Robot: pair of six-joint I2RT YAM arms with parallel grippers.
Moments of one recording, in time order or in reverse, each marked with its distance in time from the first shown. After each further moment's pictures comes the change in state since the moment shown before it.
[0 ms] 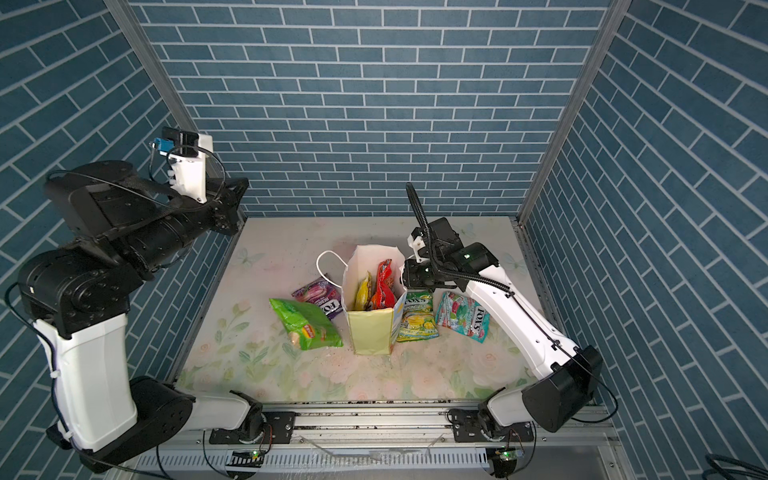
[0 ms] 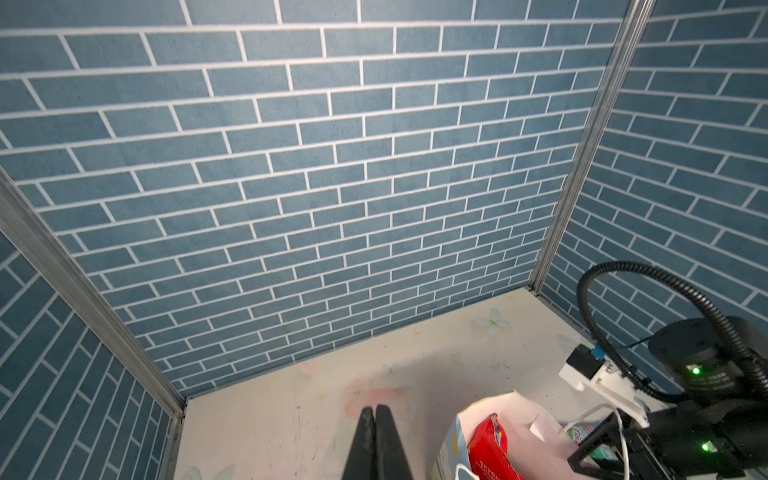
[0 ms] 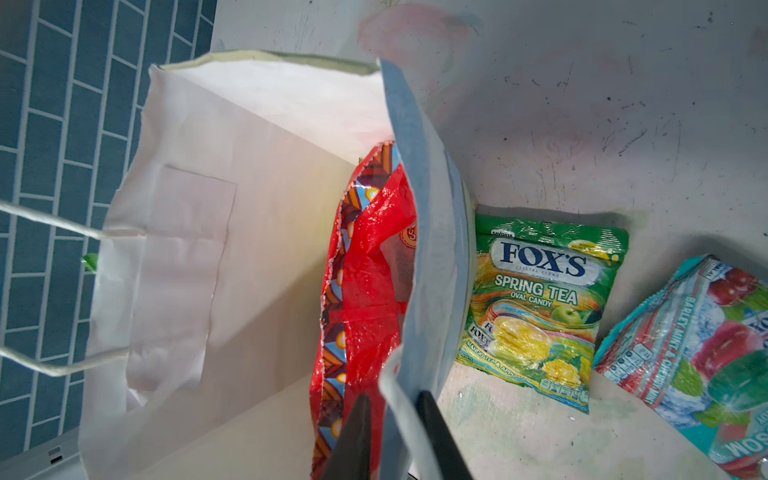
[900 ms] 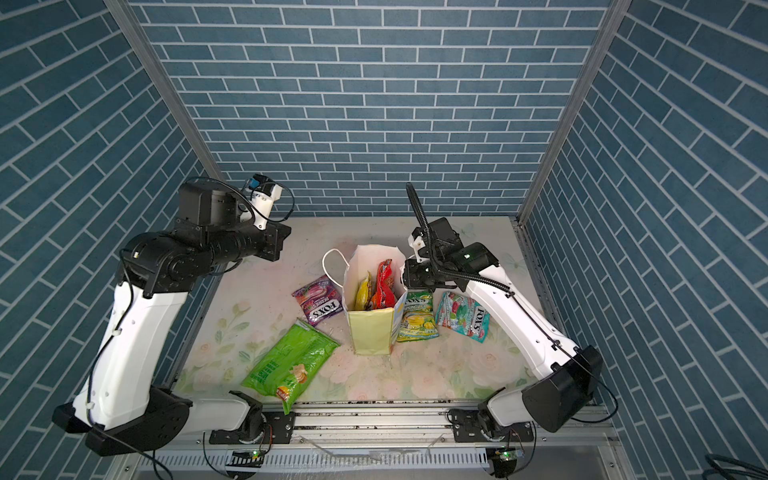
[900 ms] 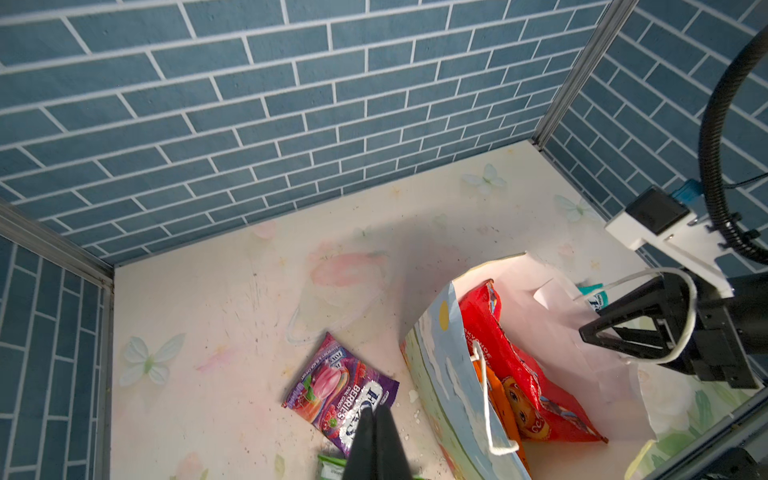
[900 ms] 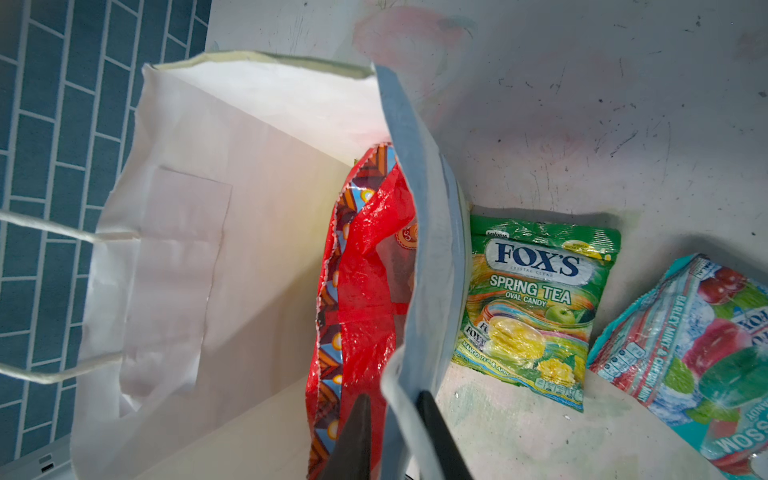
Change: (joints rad) left arm 0.001 -0.026 -0.396 -0.057 0.093 -0.071; right arm 0.000 0.000 0.002 -0.004 0.016 0.000
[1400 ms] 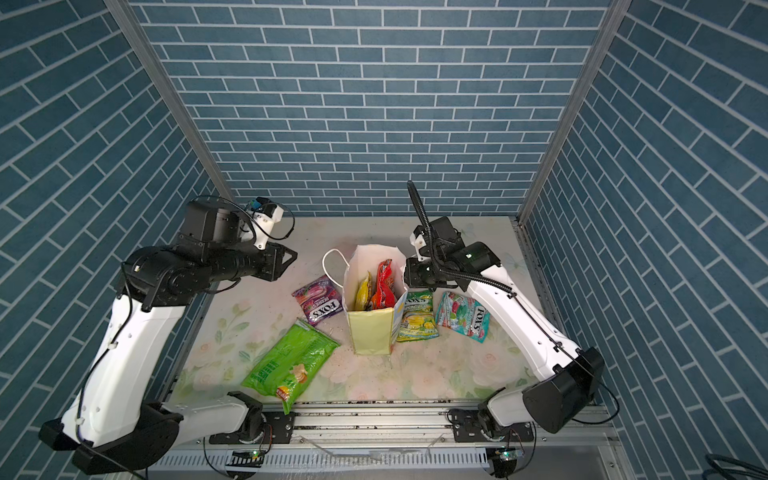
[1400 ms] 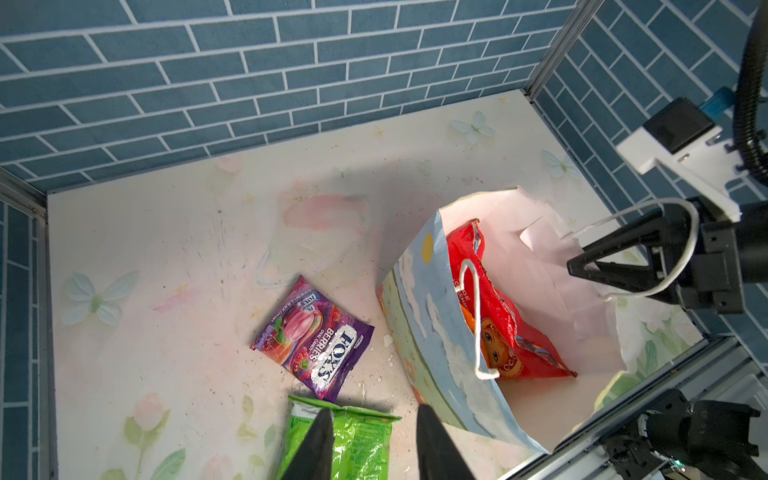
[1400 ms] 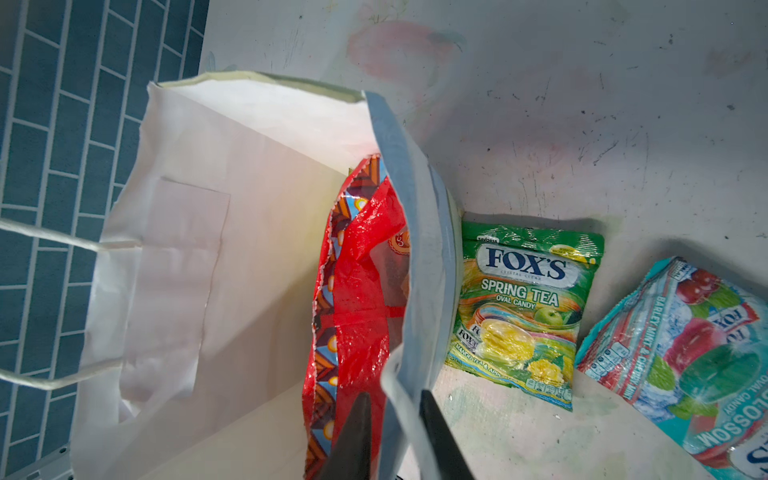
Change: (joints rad) left arm 0.000 -0.098 -0.154 -0.061 0.072 -0.072; right arm 0.000 -0.008 0.015 -0.009 0.027 0.000
